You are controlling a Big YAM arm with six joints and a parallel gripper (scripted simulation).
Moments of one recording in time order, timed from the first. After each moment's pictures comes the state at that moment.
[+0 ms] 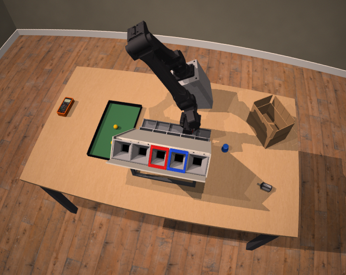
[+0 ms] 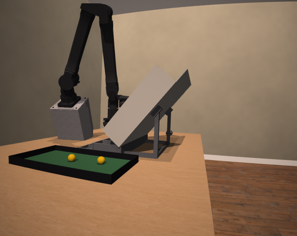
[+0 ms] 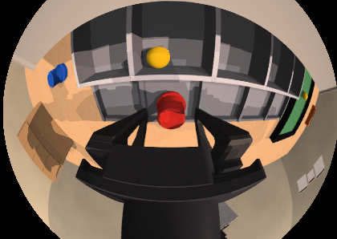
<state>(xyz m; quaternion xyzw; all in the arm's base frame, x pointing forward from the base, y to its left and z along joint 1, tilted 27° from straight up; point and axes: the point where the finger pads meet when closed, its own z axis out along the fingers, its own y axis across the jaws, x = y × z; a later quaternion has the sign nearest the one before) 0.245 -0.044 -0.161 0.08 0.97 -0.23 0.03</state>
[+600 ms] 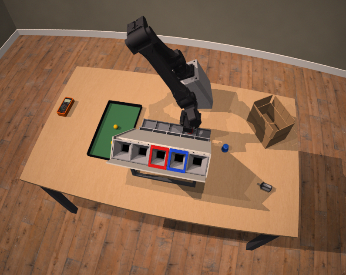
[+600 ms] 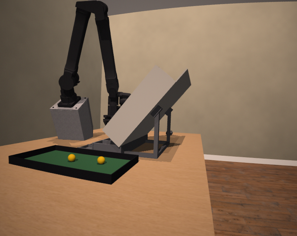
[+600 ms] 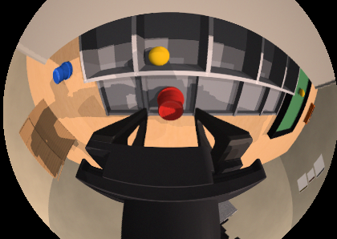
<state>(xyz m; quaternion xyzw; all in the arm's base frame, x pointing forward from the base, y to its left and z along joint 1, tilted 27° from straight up) 0.245 -0.037 -0.146 0.08 0.97 -0.23 0.03</state>
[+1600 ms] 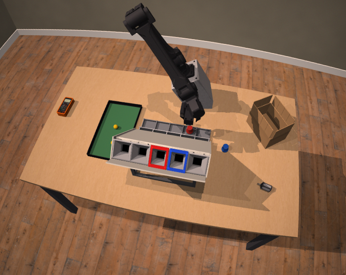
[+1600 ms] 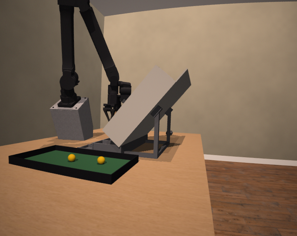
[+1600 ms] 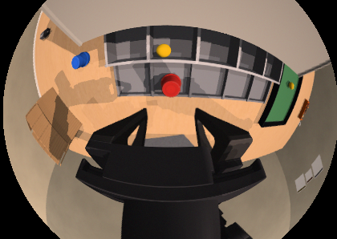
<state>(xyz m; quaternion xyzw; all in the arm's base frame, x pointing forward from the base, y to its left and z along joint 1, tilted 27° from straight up) 0.241 -0.009 -0.092 0.07 0.97 -0.23 0.03</state>
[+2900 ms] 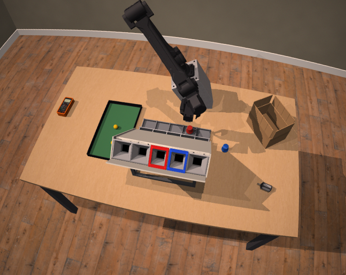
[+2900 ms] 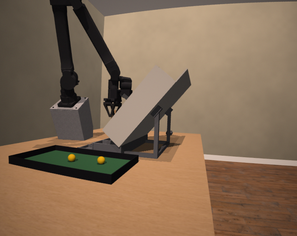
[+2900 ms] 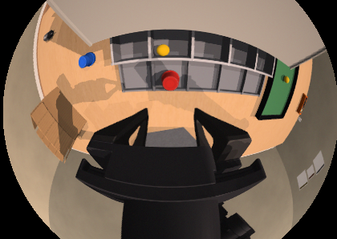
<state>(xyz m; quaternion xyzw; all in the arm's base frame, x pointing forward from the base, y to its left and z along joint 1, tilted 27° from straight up) 0.241 0.003 -0.066 0.08 0.97 -0.23 0.03</state>
